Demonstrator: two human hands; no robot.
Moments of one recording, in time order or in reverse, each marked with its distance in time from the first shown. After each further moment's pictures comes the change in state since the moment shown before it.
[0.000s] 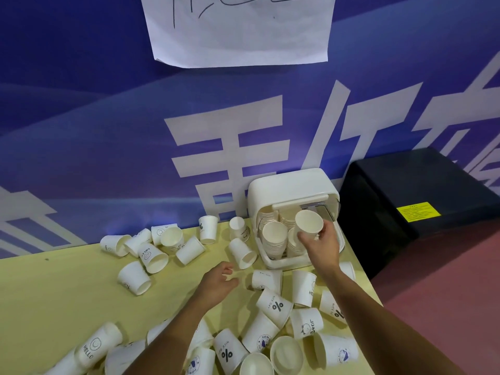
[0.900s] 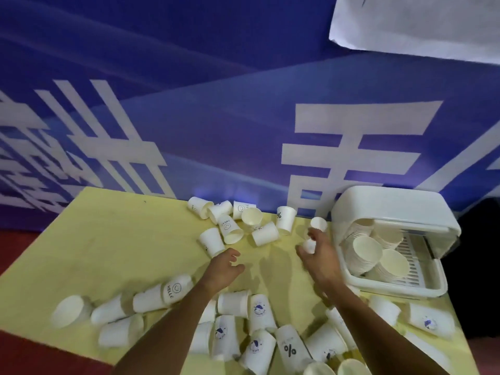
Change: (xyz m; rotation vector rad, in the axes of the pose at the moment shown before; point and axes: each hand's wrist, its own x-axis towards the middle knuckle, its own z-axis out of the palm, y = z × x) left_hand -0.041 -0.096 -0.129 -0.064 0.249 -0.167; right_hand -0.070 -0.019 0.173 -0.467 -0.464 -0.313
